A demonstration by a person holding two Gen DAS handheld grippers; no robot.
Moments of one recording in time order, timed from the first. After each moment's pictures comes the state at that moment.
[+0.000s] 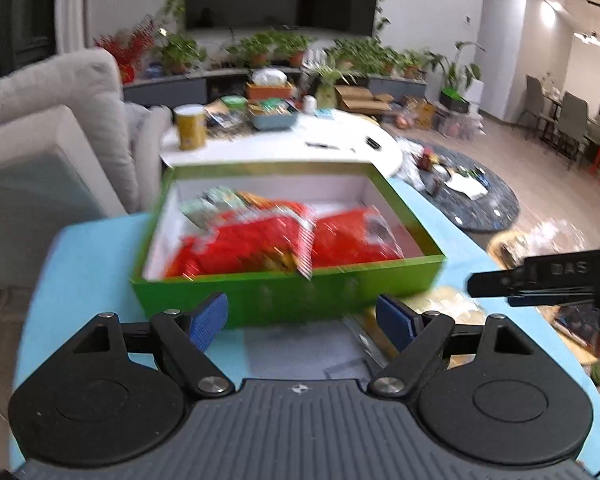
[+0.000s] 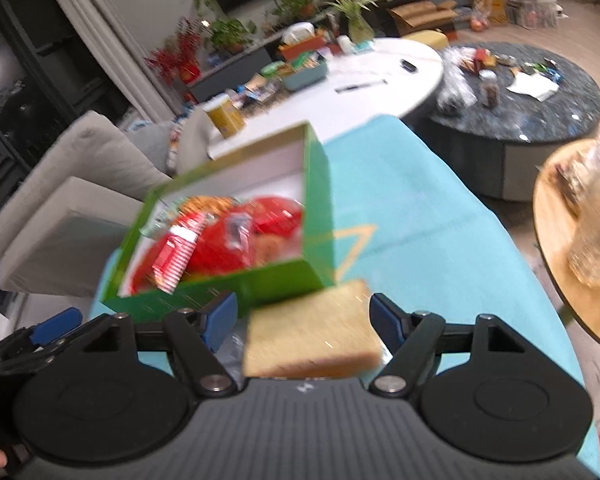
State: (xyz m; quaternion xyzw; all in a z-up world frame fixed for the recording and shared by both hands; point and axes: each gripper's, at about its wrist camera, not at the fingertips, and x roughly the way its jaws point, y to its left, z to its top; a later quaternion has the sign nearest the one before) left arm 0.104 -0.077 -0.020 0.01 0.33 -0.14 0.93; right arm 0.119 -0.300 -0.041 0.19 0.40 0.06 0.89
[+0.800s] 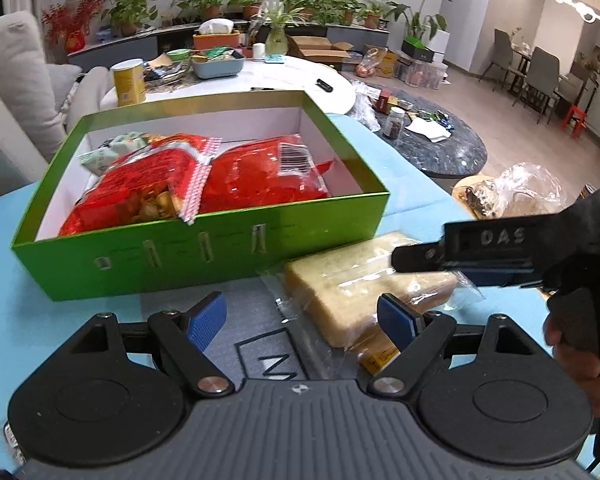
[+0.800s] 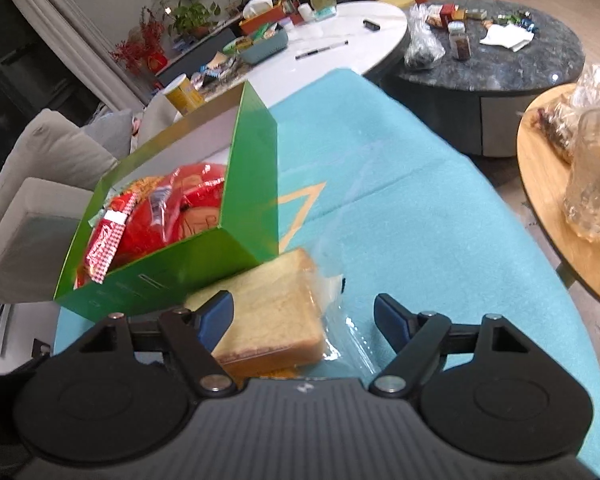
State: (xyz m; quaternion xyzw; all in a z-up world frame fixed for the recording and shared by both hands) left arm 0.123 -0.136 -0.063 0.04 0.39 -0.20 0.90; right arm 0.133 -0.320 -0.086 0.23 0.43 0.05 0.87
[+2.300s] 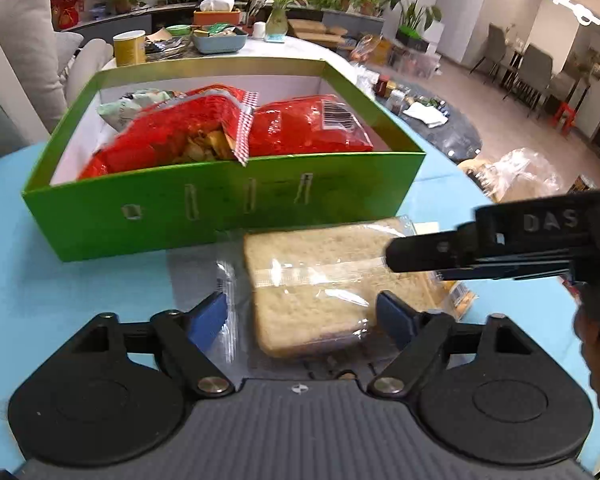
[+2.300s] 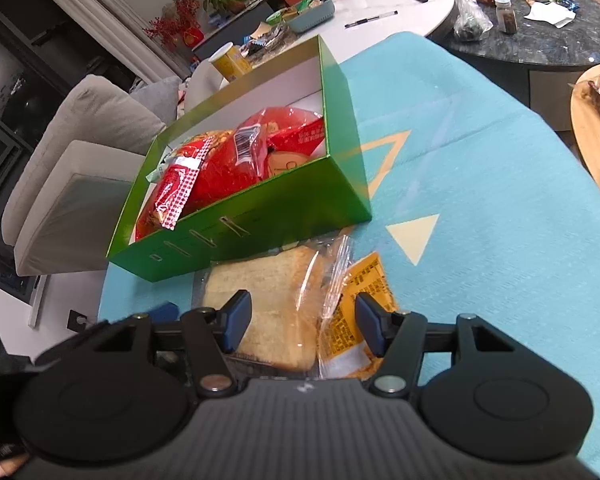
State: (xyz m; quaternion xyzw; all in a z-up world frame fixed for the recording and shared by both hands) left arm 0.123 -0.093 -0.088 0.01 0.41 -0.22 0.89; right arm 0.120 -0.271 -0.076 0.24 0.45 0.10 0.85
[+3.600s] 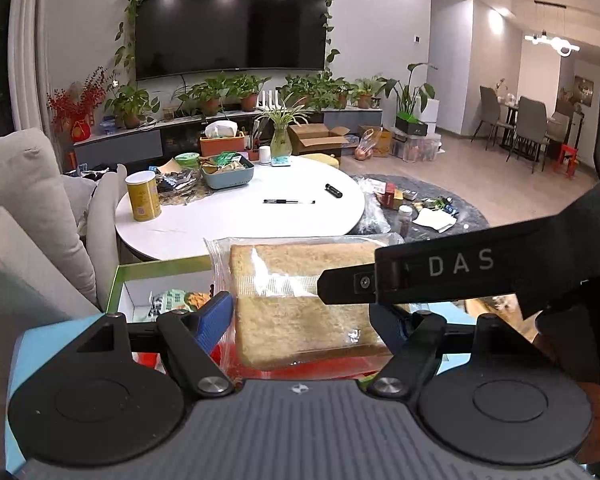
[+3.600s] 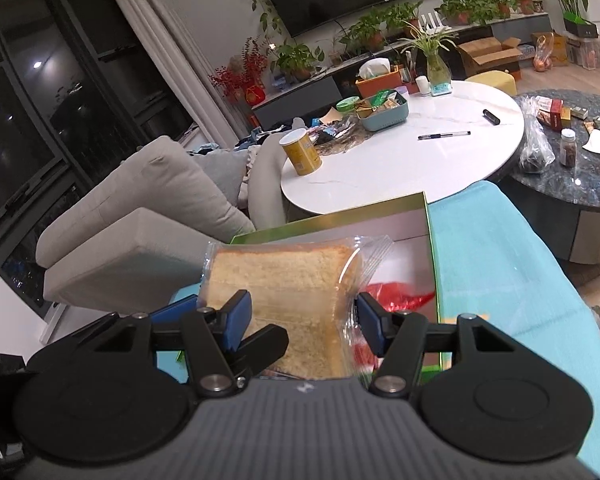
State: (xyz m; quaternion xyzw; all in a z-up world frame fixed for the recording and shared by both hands) left arm 0.169 -0.110 0.014 0.05 0.26 -0.20 0.94; right arm 0.170 -0.250 0.012 0.19 0.34 0.15 0.91
